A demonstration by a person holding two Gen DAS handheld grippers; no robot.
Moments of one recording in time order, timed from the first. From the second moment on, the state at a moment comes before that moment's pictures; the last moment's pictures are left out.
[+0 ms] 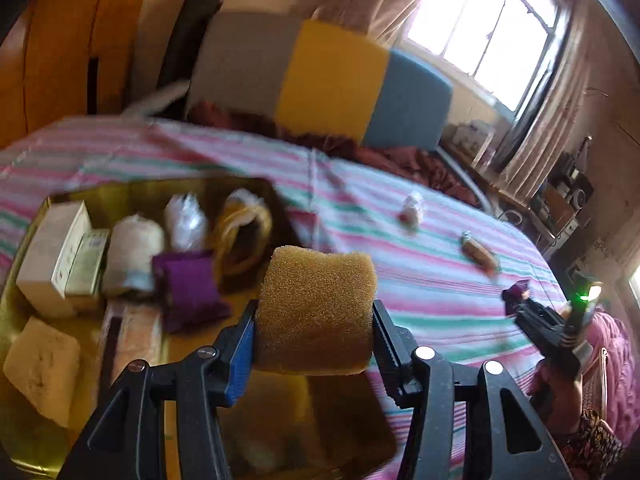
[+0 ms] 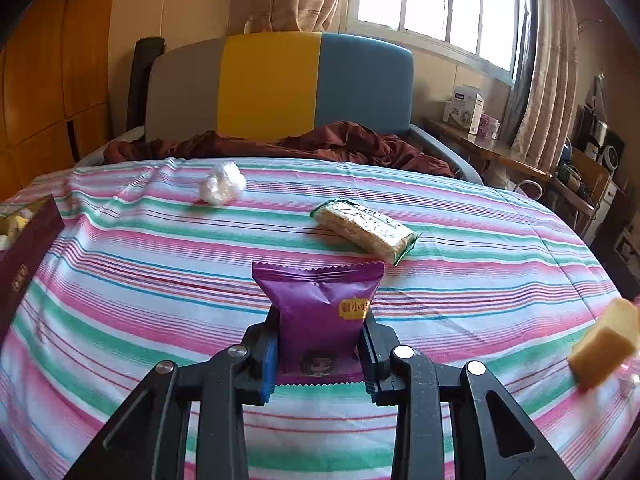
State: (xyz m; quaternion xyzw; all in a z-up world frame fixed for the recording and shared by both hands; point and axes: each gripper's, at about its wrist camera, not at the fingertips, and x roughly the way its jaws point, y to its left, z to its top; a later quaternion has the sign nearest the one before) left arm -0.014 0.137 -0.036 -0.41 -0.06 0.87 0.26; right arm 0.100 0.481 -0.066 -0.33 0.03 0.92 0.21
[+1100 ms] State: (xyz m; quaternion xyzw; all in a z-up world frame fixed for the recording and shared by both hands) left arm -0.042 0.052 -0.022 -0.38 -0.11 0.91 0.13; right arm 0.089 0.280 -0.003 -0.29 0.05 0.95 -0.04
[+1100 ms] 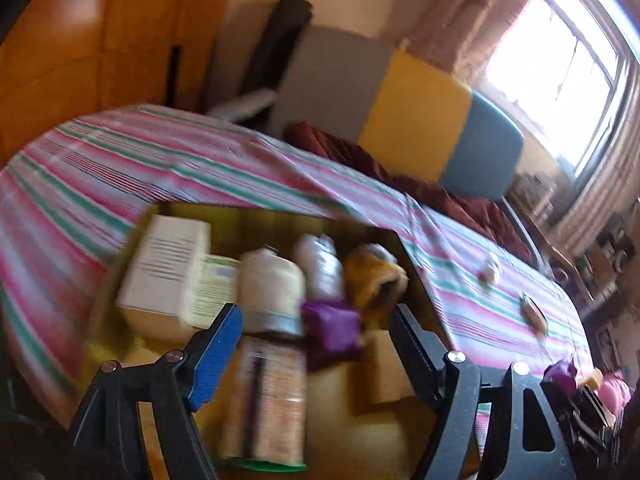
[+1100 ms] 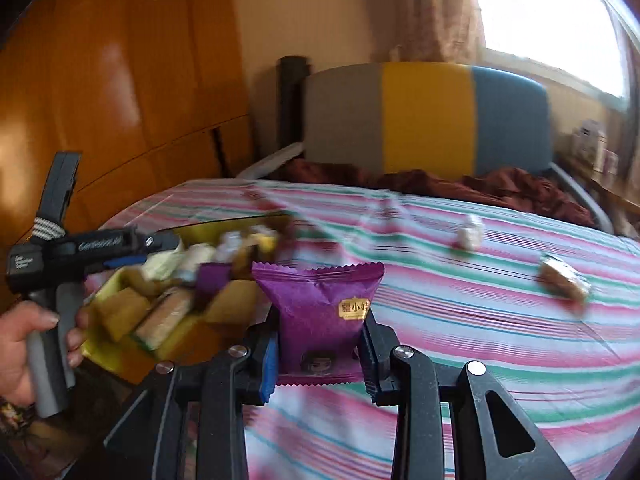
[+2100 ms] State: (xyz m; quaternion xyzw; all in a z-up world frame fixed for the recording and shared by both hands) left arm -0.051 0.005 -0.018 -0.40 -0.14 0.90 0.08; right arm -0.020 0.145 -0.052 -0.43 -0.02 0.89 -0.13
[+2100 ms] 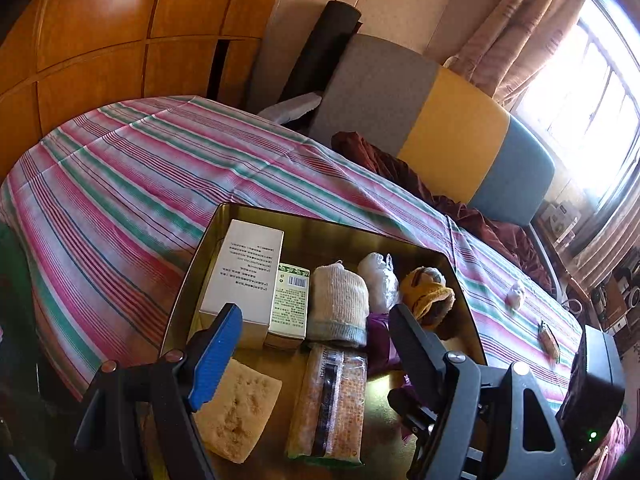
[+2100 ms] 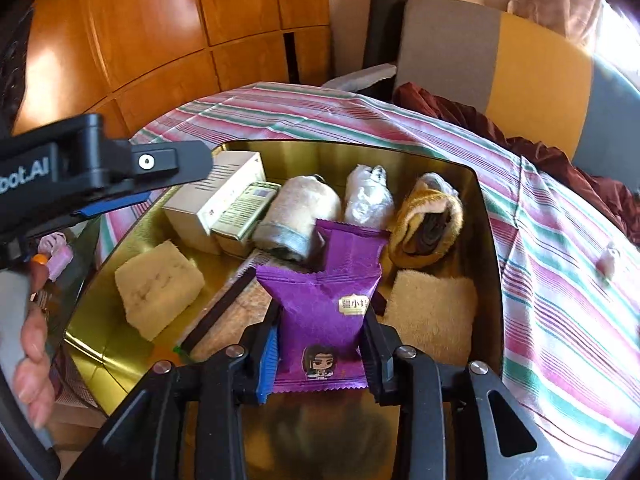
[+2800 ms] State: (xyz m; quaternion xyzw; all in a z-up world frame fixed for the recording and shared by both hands) left arm -0.047 0.005 -0.014 -0.39 -0.14 0.91 0.08; right arm -0.021 0.144 -0.043 -0.41 -0.05 0.90 -0.09
